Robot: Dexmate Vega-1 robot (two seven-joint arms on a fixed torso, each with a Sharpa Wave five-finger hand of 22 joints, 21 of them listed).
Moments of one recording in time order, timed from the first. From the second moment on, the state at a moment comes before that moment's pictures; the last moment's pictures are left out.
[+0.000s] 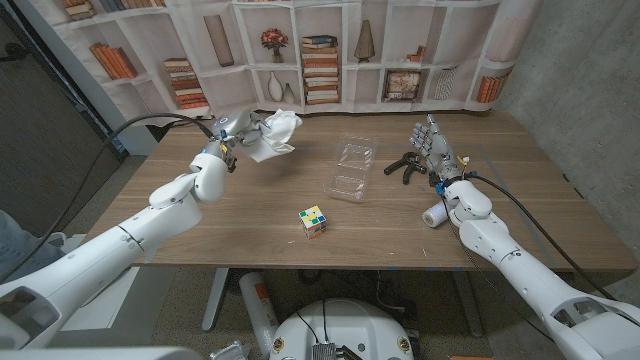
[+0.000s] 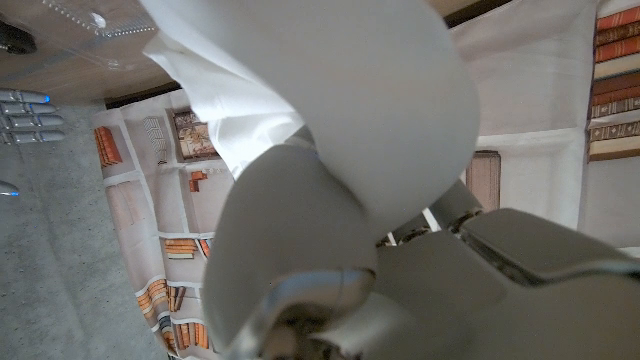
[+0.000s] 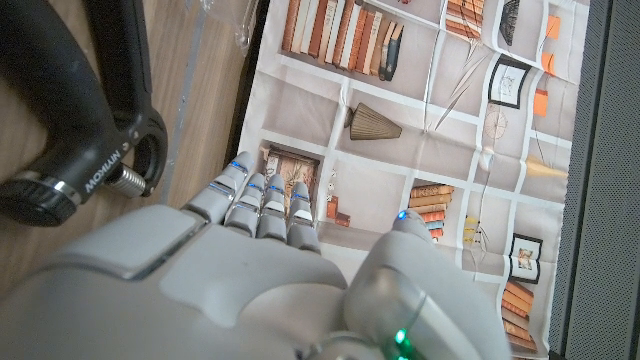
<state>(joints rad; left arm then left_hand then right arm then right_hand) 0.82 0.88 0.51 -1.81 0.39 0.28 0.37 1.35 0.10 0.41 -0.14 0.17 0.93 -0.03 0.47 0.23 0.89 -0.15 0.28 0.41 0.90 -0.08 0.35 0.38 0.86 -0.11 0.70 0.19 -0.83 -0.46 -0.35 -1.24 0.66 0.37 0.01 0.23 0.04 0.05 -0.03 0.28 0.20 0.08 0.19 0.18 0.17 0.11 0.22 0.18 0.13 0.05 0.19 0.18 0.24 -0.03 0.20 0.18</state>
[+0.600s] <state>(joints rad) 0.81 0.86 0.53 -1.78 0.44 0.19 0.36 1.35 0.09 0.39 -0.14 0.17 0.93 -0.03 0.47 0.23 0.89 -0.15 0.27 0.42 0.90 -0.09 0.34 0.46 0.84 -0.10 0.70 0.19 -0.84 -0.46 -0.35 -1.24 0.66 0.38 0.01 0.23 0.04 0.05 -0.03 0.28 0.20 0.08 0.19 0.18 0.17 0.11 0.22 0.19 0.13 0.05 0.19 0.18 0.24 -0.03 0.20 0.18</state>
